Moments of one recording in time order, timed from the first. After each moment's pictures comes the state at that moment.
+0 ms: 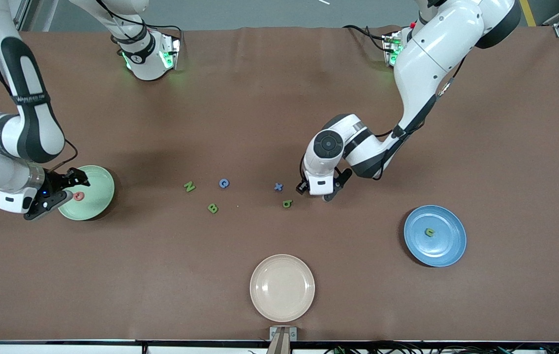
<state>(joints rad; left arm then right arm) -0.23 0.78 -0.53 -1.72 0.39 2.36 -1.77 -0.14 0.32 0.01 -1.91 0.01 2.06 -0.60</state>
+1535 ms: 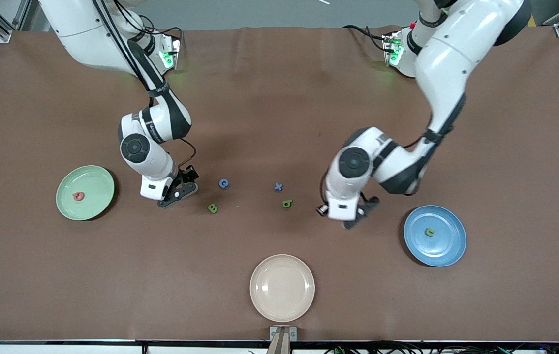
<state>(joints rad) -0.10 0.73 -0.47 -1.54 0.41 2.20 -1.33 0.32 0.45 0.02 -2.14 0.03 2.56 -0.22</state>
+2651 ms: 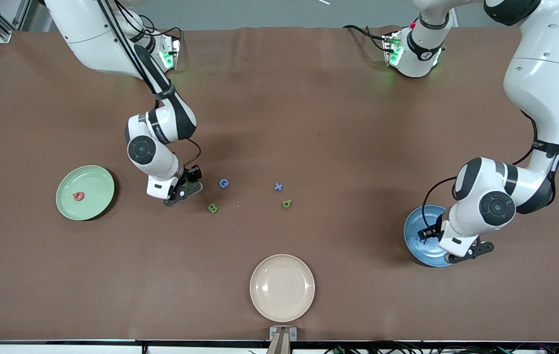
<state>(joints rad) 0.26 0.75 -0.46 -1.56 0.45 2.18 -0.66 0.35 0.47 0.01 -2.15 0.08 2.57 -0.22</state>
